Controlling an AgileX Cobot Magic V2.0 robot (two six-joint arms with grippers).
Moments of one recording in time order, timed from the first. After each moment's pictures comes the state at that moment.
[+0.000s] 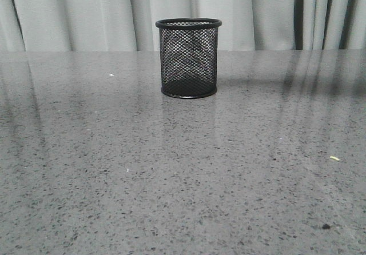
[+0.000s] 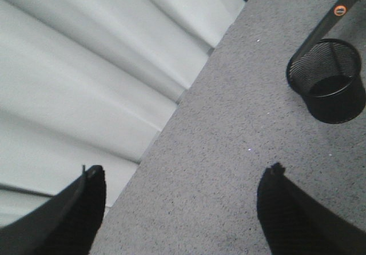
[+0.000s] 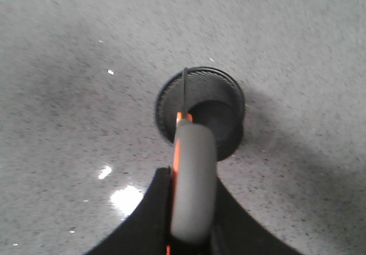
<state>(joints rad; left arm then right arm) -0.26 1.25 -1.78 -0.17 1.13 0.86 0.28 1.60 -1.87 0.40 1.24 -0.28</state>
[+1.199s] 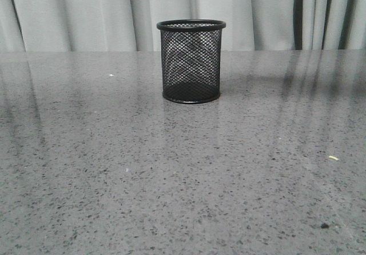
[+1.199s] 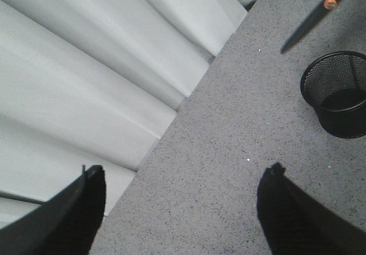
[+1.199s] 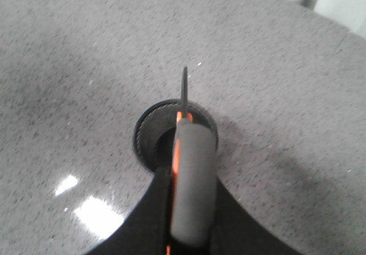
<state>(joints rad) -0.26 1.26 -1.78 -0.19 1.11 0.86 0.38 1.59 -1.96 0.25 1.27 -0.22</state>
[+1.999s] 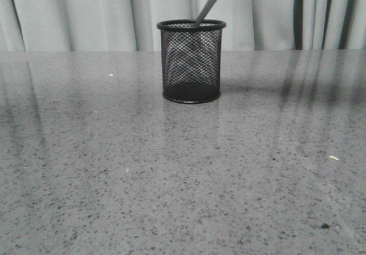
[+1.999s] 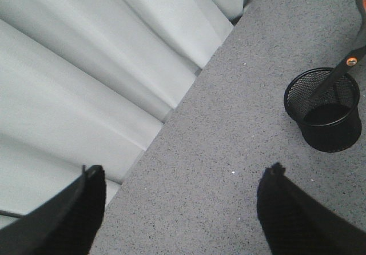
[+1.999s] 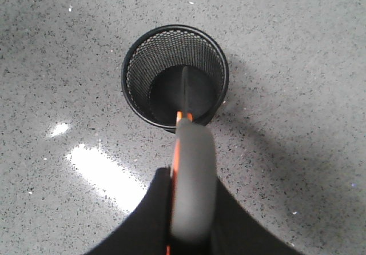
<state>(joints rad) -0.26 1.26 -1.78 -0.25 1.11 0.86 0.42 1.58 -1.79 0.18 1.27 -0.21</state>
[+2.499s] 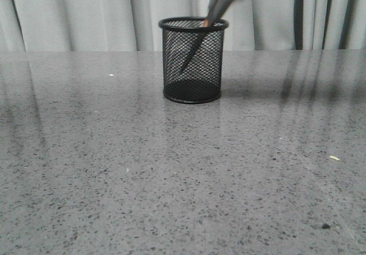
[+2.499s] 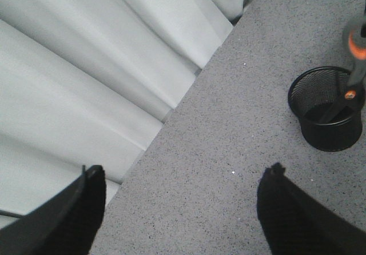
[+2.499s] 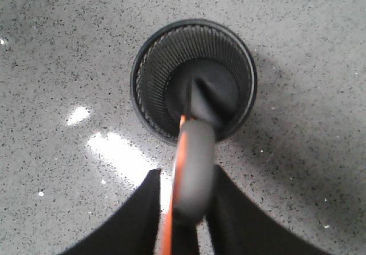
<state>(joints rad) -0.26 1.26 -1.78 -0.25 1.11 0.86 0.42 1.64 -1.79 0.24 1.26 -0.22</state>
